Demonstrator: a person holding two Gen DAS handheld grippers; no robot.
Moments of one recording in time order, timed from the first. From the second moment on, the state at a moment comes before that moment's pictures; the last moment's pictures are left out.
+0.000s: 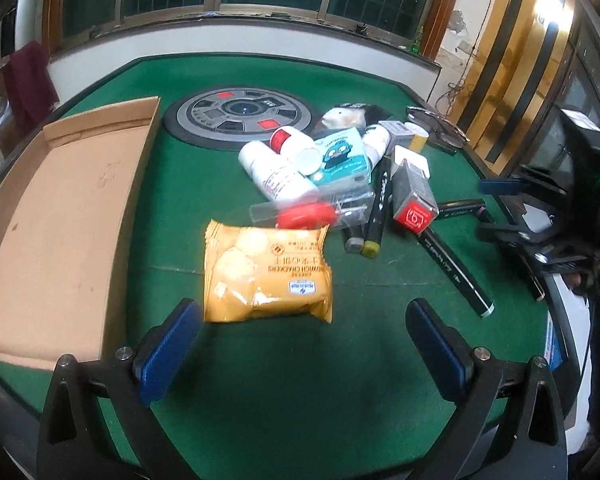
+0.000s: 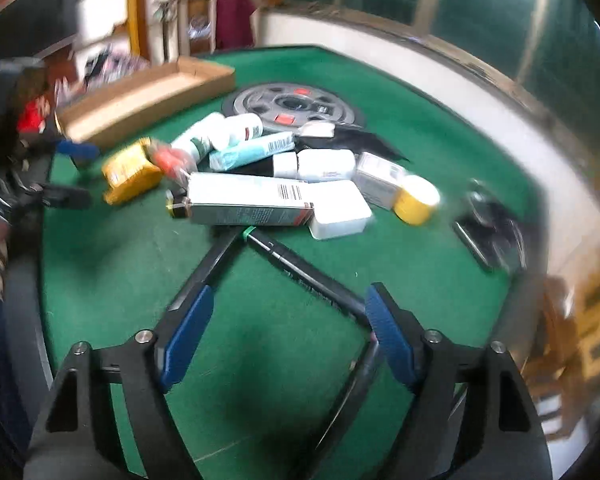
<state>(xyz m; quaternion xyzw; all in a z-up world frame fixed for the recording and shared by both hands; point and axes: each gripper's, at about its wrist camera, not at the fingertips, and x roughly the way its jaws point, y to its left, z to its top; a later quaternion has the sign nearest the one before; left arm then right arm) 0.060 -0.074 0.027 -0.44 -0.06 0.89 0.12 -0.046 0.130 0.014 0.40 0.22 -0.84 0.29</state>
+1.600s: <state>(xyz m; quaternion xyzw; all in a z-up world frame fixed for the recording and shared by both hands) 0.029 -0.059 0.003 -0.46 0.02 0.89 0.02 -0.074 0.149 -0.020 0.47 0.07 -0.87 0.16</state>
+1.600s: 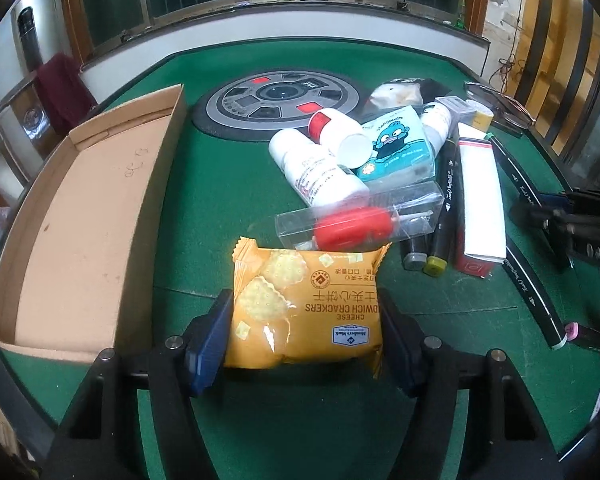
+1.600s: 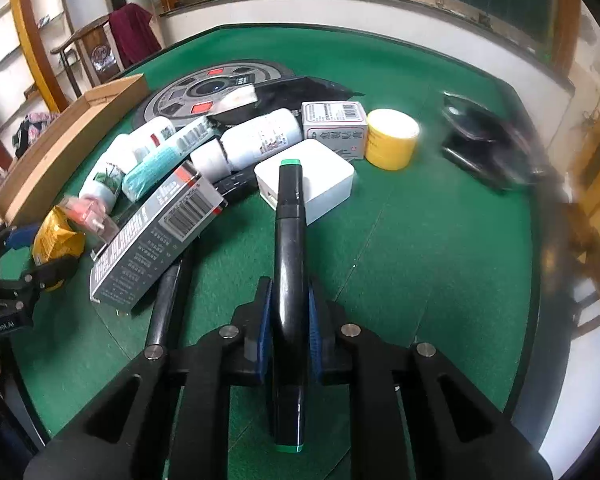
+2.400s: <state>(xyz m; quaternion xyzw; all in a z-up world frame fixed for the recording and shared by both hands) 0.045 -0.072 0.043 -0.42 -0.02 0.90 0.09 -0.055 0.159 0.022 0.44 0.00 -0.88 0.17</state>
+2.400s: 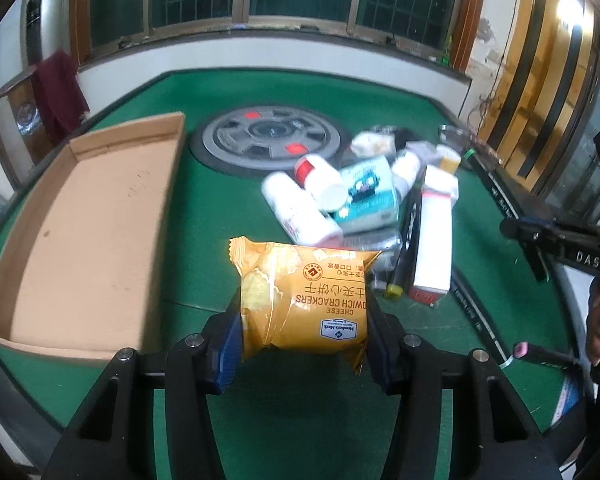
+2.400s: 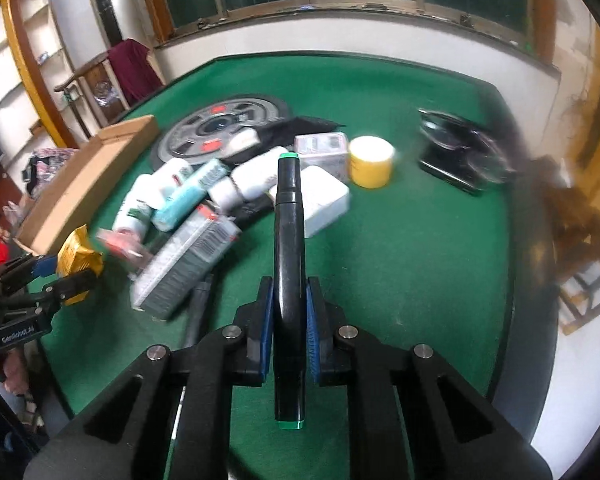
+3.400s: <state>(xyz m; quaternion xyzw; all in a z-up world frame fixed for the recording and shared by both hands) 0.003 -0.265 0.082 -0.39 -0.09 0.91 -0.03 -0.108 -0.106 0.048 0.48 0.02 -0.80 0.35</state>
